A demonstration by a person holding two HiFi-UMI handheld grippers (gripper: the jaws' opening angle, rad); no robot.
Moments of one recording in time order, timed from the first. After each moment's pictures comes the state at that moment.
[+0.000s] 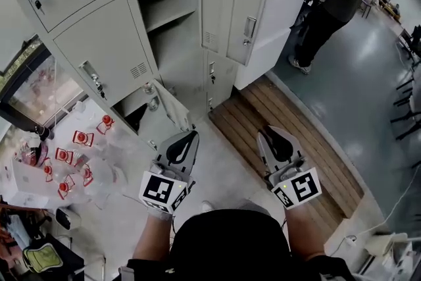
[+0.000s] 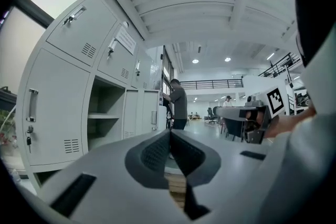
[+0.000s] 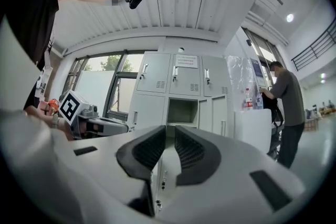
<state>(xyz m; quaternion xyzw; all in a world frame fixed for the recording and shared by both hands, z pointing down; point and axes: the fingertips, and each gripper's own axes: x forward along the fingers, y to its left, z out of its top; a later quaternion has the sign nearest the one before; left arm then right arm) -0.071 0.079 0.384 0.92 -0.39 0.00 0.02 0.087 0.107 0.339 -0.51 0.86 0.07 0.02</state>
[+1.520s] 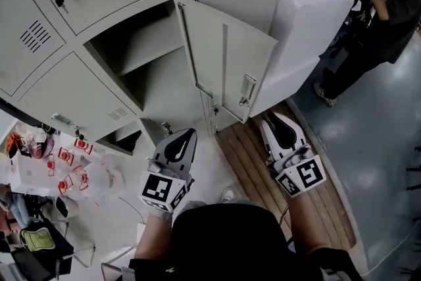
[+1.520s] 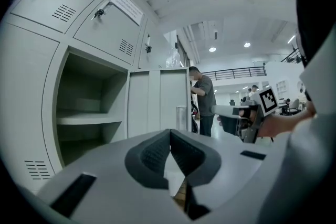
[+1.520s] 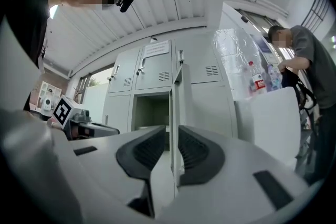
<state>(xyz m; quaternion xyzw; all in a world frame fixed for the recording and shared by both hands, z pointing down) 0.040 -0.181 0.384 0.87 -0.49 0.03 0.02 0.217 -0.209 0.347 -0.42 0.90 0.01 0.07</state>
